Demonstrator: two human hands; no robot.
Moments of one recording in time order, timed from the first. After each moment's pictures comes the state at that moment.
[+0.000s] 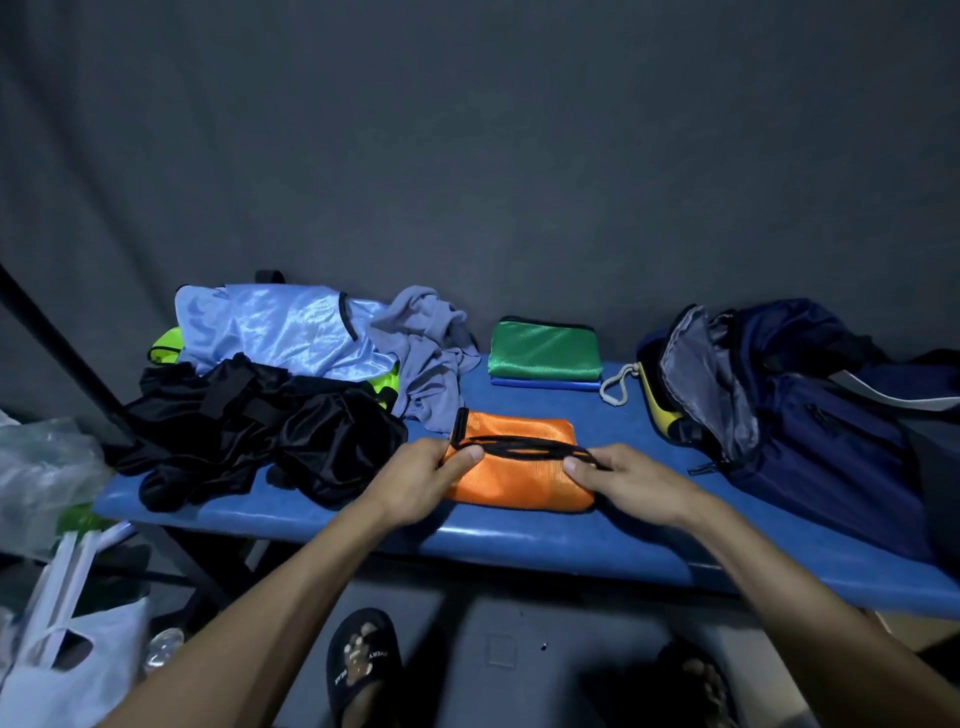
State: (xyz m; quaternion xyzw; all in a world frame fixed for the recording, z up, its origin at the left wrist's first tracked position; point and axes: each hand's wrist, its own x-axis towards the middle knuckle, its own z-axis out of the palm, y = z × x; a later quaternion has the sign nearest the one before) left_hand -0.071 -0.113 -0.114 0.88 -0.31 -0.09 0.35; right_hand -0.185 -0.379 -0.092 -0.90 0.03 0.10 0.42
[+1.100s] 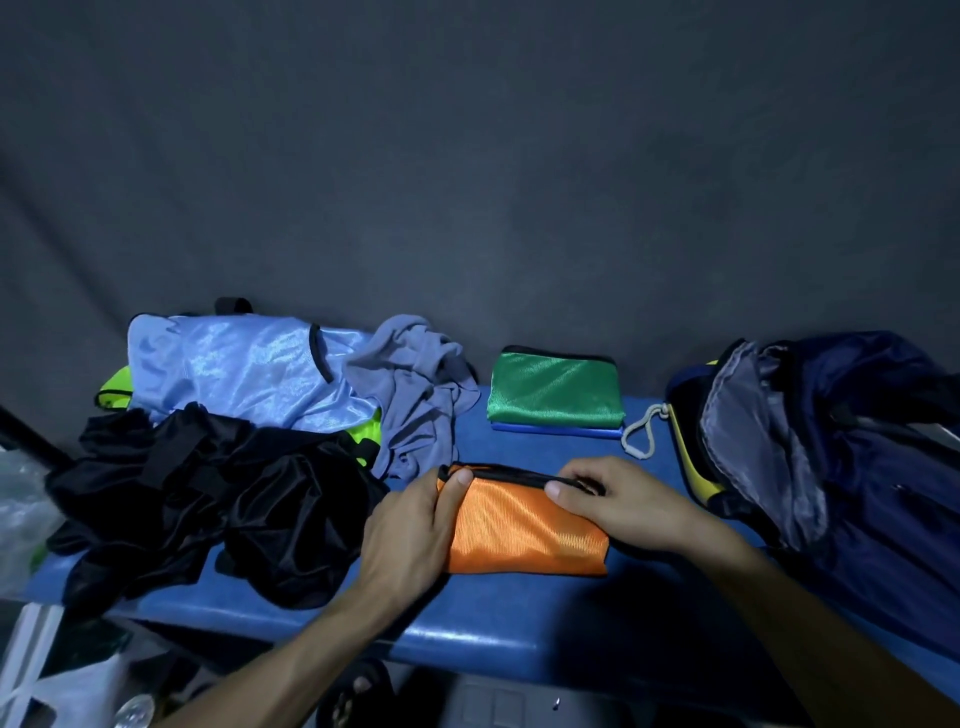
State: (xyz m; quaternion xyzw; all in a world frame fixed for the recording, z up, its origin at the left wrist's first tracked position) left_hand -0.047 -0.150 -0.124 0.91 -0.18 0.05 0.36; right_hand -0.098 -0.407 -0.103 -0.92 -0.01 0.07 0.39
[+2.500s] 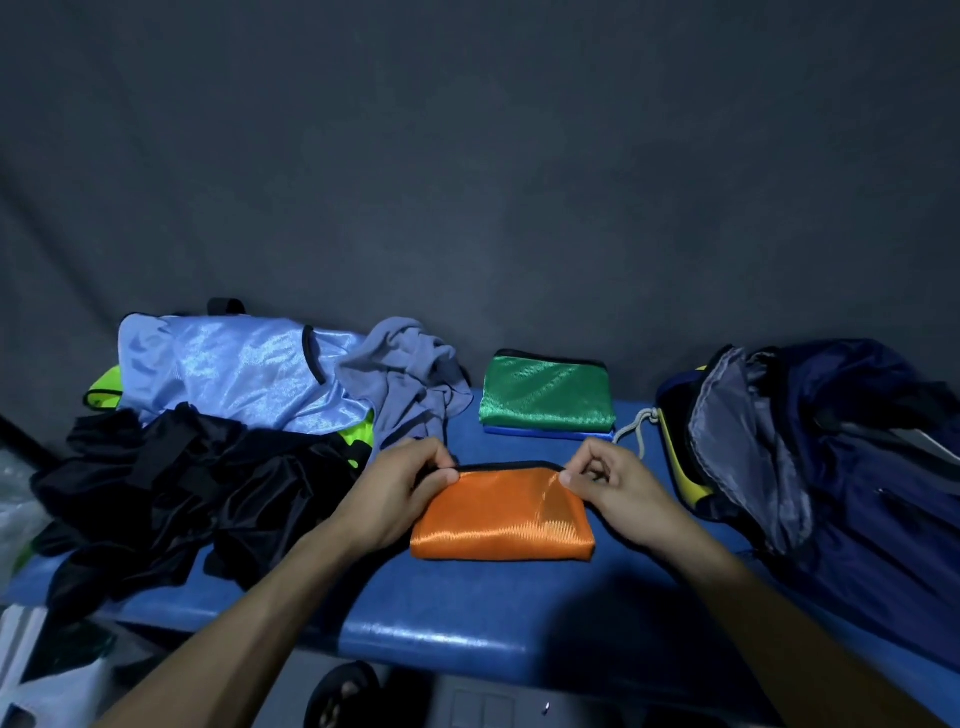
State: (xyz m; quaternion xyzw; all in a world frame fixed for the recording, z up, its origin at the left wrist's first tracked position) left_hand 0.010 -0.136 -0.115 0.86 -0.38 -0.01 0.35; right_hand -0.098 -0.411 -0.115 -0.83 0.07 -0.02 0.55
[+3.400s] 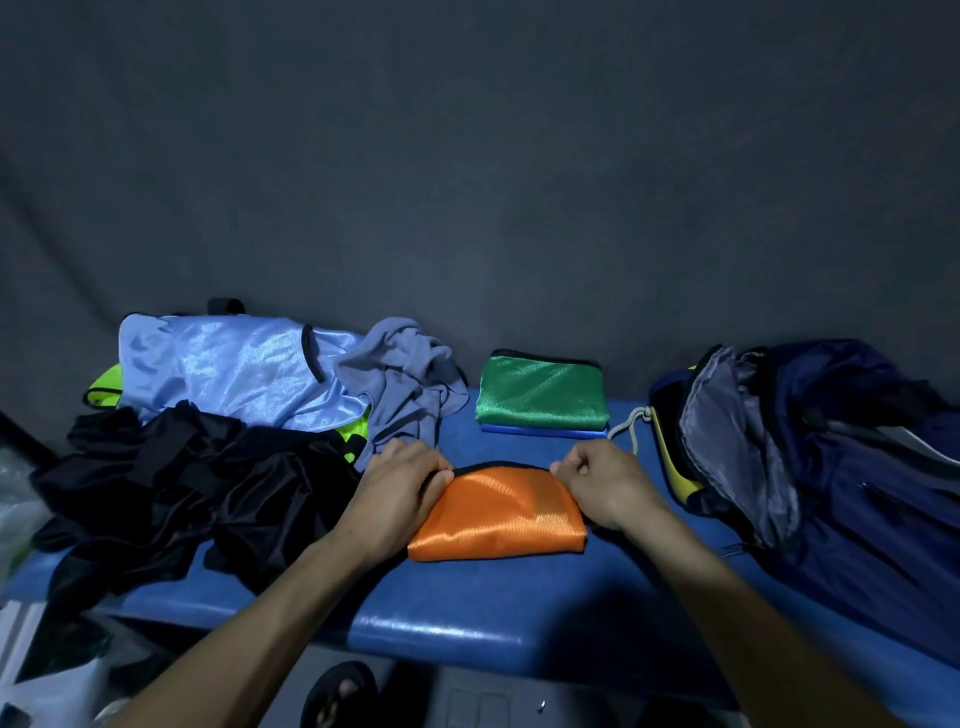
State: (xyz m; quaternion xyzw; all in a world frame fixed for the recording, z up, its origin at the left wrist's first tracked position) left_hand 0.006 -0.138 -0.137 0.89 -0.37 0.07 0.26; right_hand -0.090 -0.388 -0.091 -0.92 0.22 0.02 0.32
